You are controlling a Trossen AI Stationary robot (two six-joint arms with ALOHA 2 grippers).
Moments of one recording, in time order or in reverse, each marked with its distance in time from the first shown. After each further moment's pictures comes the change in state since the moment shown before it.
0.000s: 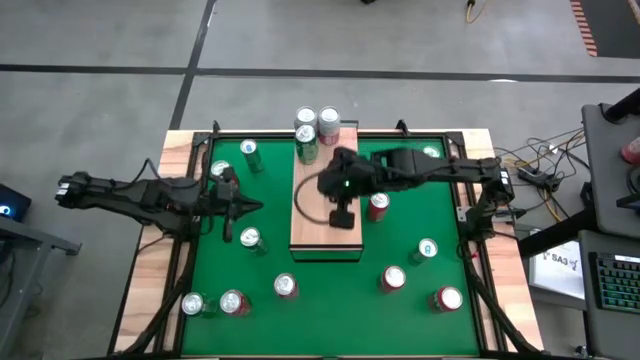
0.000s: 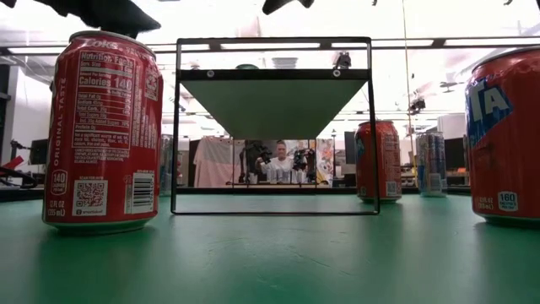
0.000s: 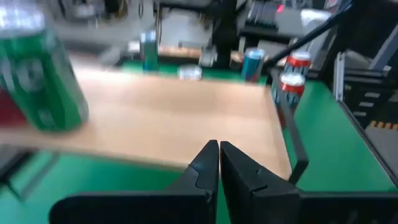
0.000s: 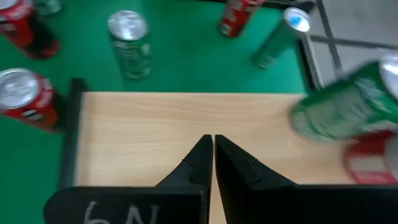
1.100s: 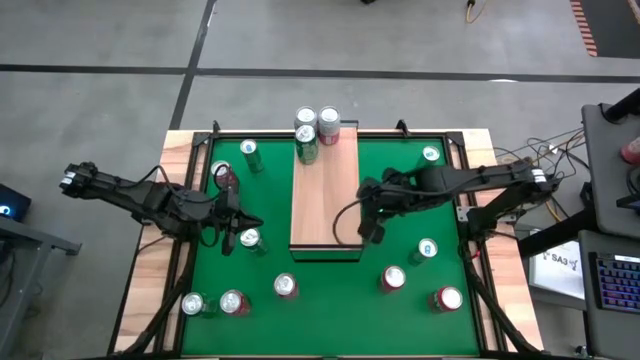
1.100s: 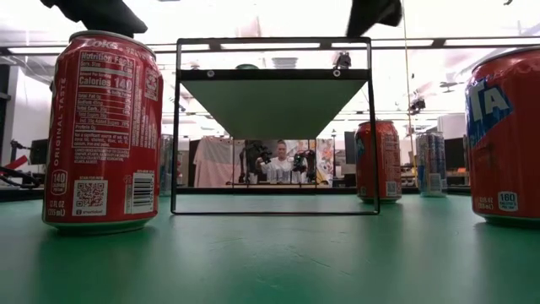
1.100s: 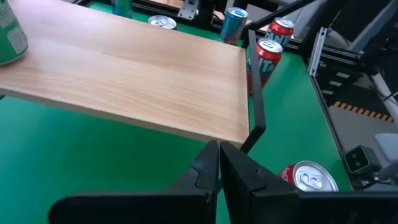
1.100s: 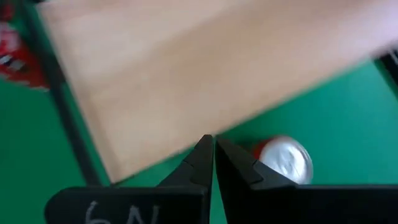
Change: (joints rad) left arm -0.135 0.094 0.073 -0.142 -0.010 -0.232; right arm 0.083 -0.278 -0.413 -0.141 0.065 0.594
